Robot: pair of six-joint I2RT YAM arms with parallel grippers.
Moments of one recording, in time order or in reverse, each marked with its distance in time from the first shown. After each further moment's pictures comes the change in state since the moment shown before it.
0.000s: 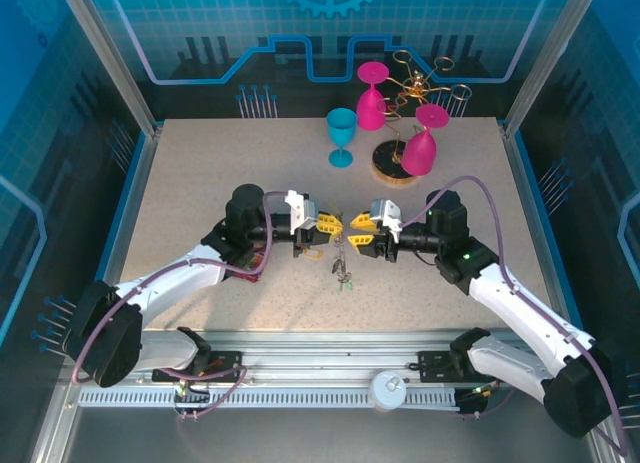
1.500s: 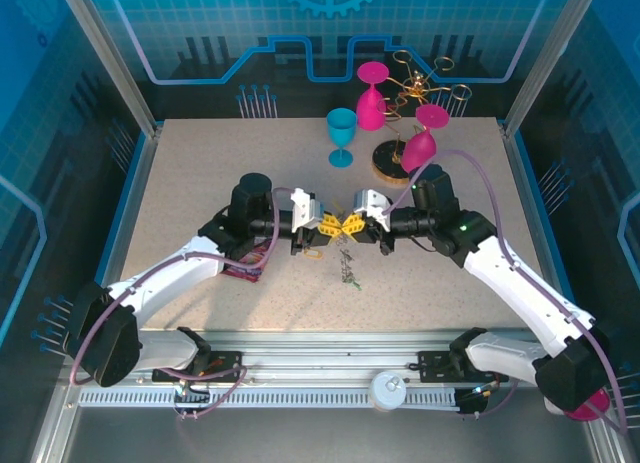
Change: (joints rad) left arm 0.004 0.004 0.133 -0.375 0.017 0.208; right arm 0.056 0.150 0.329 -0.473 0.042 -0.243
